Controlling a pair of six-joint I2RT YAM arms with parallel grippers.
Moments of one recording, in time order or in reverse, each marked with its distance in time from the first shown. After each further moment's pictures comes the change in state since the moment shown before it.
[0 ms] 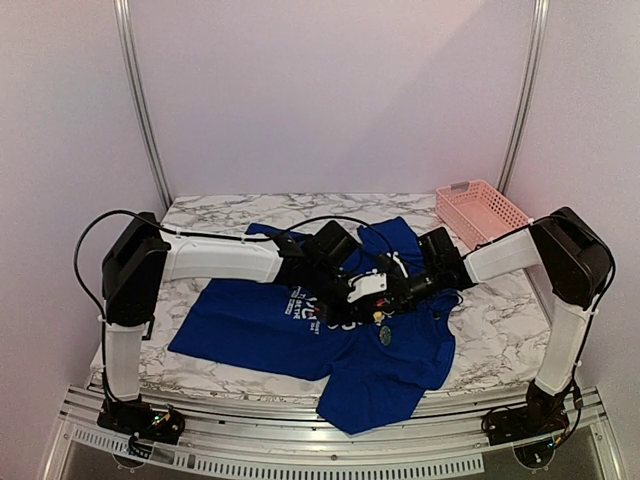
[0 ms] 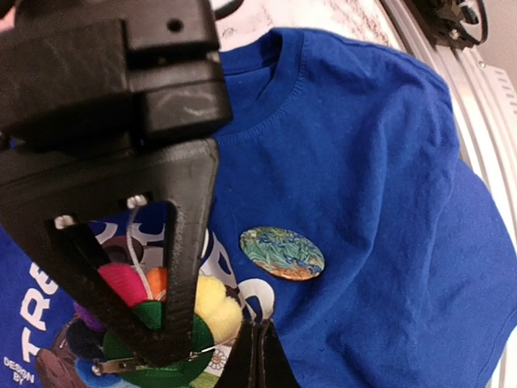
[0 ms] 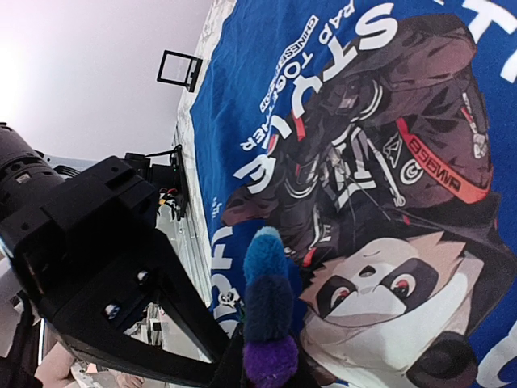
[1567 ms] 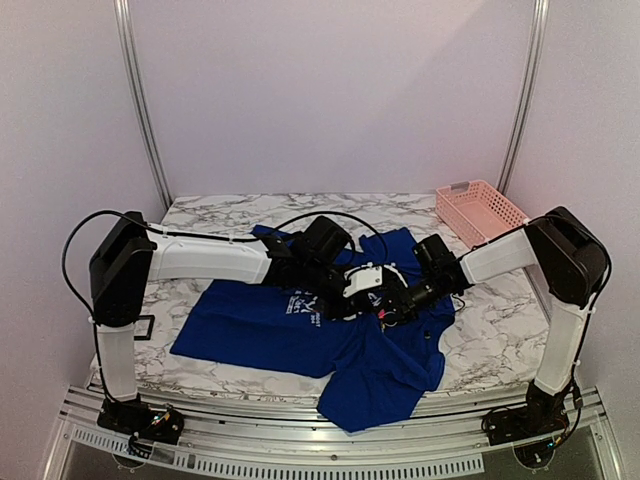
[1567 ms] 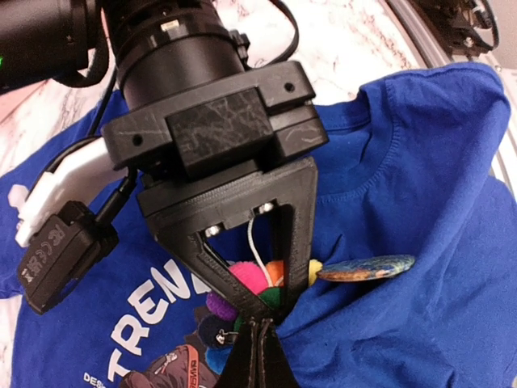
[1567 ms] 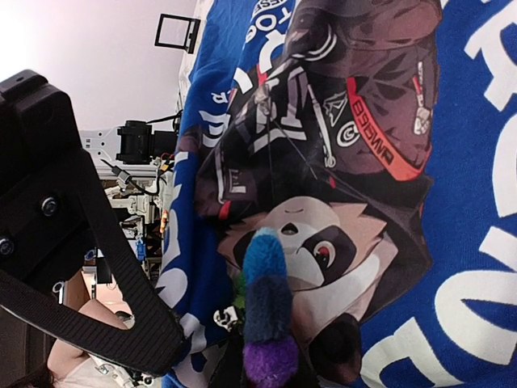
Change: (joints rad) left arm 0.005 -0.071 -0.087 0.134 -0.046 0.059; right arm 0.013 0.021 0.013 -0.158 -0.056 -0.104
